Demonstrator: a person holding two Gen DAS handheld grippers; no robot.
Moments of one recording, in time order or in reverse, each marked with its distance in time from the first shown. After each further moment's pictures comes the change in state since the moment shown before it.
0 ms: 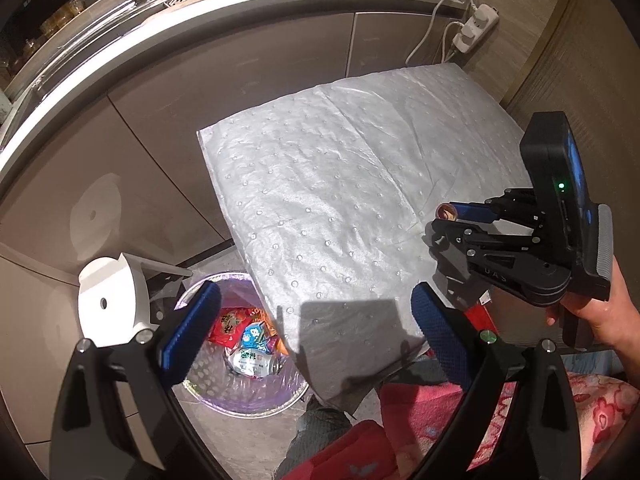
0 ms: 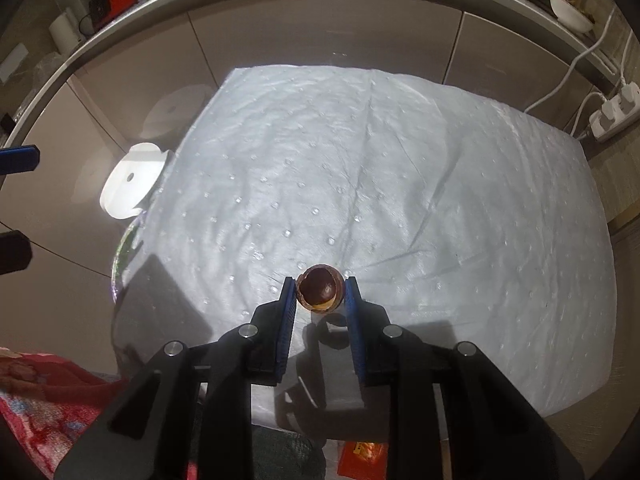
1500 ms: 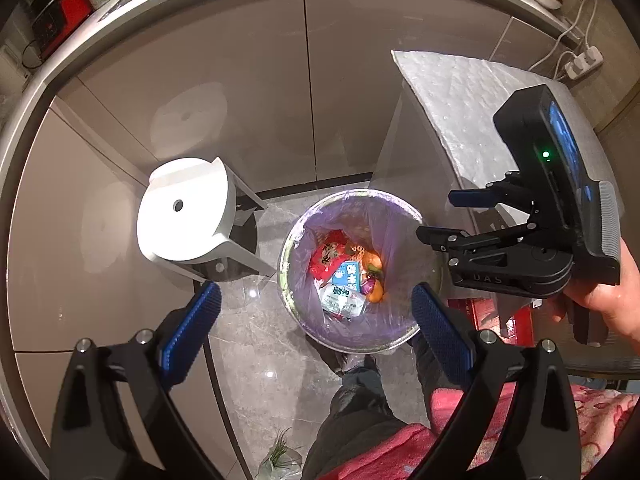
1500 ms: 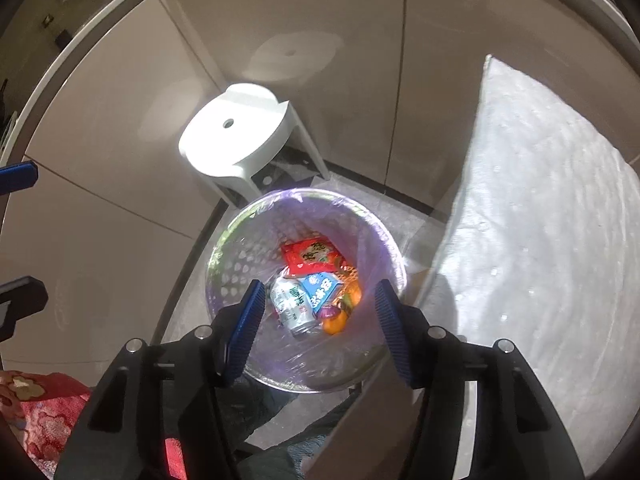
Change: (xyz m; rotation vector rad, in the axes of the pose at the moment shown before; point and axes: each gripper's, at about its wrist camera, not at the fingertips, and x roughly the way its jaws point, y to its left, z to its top) left arm -0.017 0.166 -0.115 -0.259 0.082 0.151; right arm 0.076 0.206 0.052 -0.219 0.139 0.178
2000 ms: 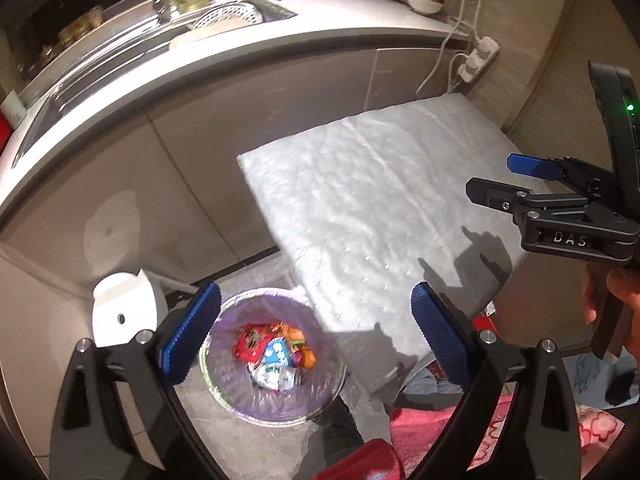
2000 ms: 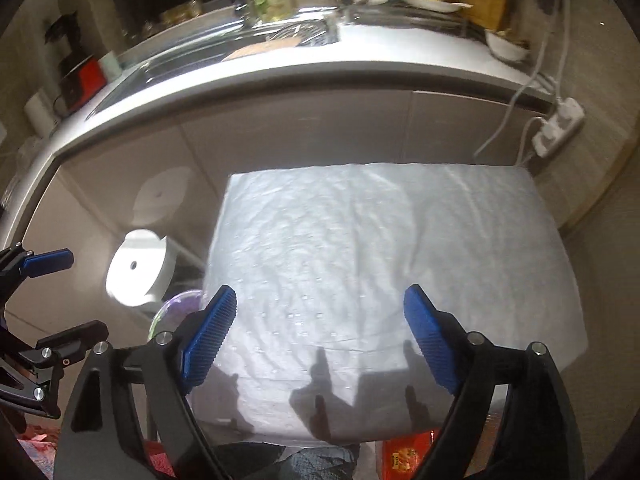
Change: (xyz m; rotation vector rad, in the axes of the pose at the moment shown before) left arm -0.057 -0.148 0.081 0.277 -0.189 -0.179; right arm -0.201 -0.151 -0.083 0.433 -0.340 -0.293
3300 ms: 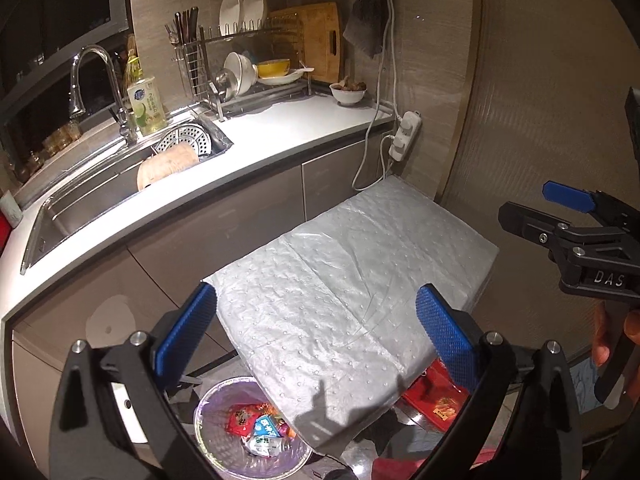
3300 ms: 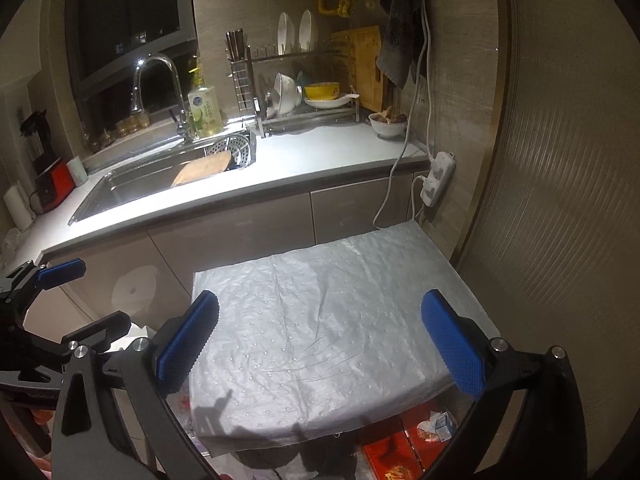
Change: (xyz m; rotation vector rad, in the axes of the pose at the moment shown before) left arm -0.116 -0.077 0.042 0.142 -0.300 -0.038; right arm -0.175 -0.033 -0.023 0.171 -0.310 -0.156
